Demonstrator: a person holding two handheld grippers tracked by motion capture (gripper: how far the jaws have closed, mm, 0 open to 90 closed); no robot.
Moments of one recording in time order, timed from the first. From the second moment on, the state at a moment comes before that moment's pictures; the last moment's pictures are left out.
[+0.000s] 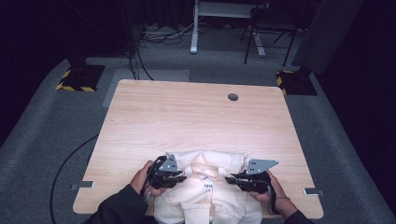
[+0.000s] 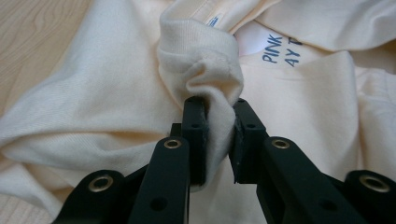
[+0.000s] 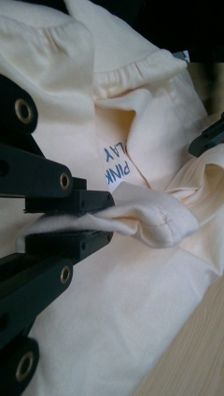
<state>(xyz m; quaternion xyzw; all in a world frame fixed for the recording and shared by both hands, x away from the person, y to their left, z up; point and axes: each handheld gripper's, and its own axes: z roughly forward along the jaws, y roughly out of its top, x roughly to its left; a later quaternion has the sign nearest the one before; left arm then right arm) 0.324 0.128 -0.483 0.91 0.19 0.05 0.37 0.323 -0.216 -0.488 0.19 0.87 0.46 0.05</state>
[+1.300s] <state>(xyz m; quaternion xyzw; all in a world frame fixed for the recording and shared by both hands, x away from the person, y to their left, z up) 0.339 0.126 -0.493 0.92 0.19 0.12 0.33 0.342 -0.207 -0.503 0.20 0.89 0.41 0.10</state>
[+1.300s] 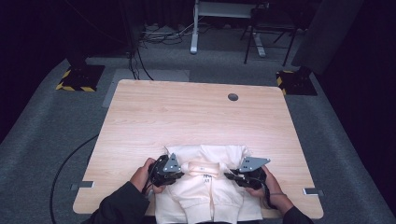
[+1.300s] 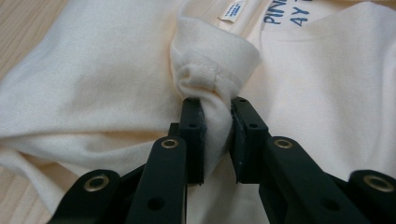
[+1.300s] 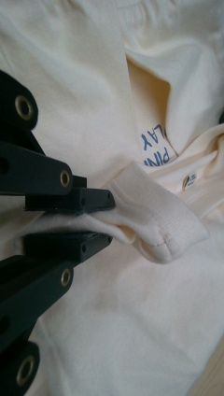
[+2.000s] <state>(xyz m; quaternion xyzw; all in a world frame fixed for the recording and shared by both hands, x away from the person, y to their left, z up) 0.391 0.124 -0.492 0.91 0.24 0.13 0.32 0.388 -0.195 -0.502 0.23 0.88 0.40 0.13</state>
